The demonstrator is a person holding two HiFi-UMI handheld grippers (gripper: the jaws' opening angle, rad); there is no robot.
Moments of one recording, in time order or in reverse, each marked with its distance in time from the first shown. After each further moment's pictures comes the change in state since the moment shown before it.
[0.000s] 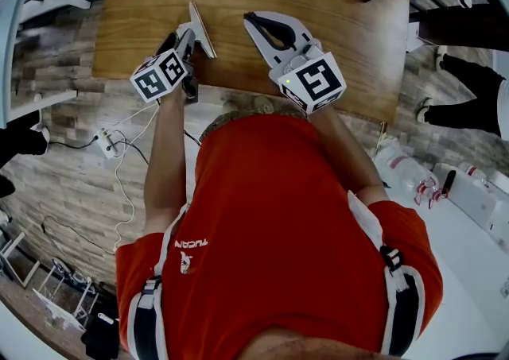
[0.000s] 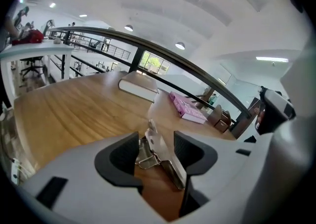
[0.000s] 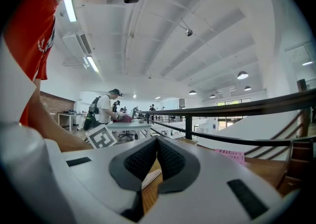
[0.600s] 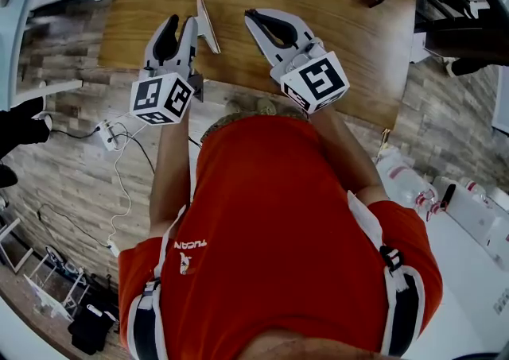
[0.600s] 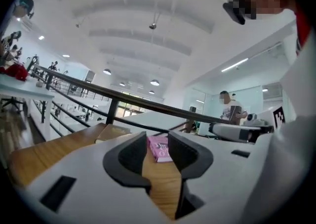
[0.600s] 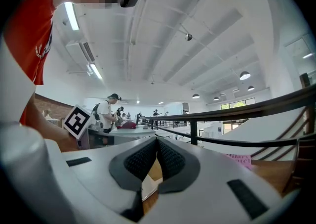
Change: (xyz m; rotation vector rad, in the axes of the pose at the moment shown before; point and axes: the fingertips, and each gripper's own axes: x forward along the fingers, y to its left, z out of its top) left arm -0.095 -0.100 0.083 0.270 -0.479 -0.161; right arm -0.007 0.008 0.017 0.025 -0.066 0.046
